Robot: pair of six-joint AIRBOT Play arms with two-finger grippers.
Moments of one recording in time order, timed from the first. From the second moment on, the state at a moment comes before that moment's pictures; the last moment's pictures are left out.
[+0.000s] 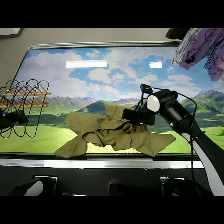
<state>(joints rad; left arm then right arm) 0.32 -1.01 1.04 1.61 -1.34 -1.59 0.50 -1.24 1.20 -1.41 1.28 2.17</state>
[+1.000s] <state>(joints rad) 0.48 -1.35 0.87 1.40 -1.01 -1.16 0.50 -1.24 1.20 -1.45 1.28 2.16</state>
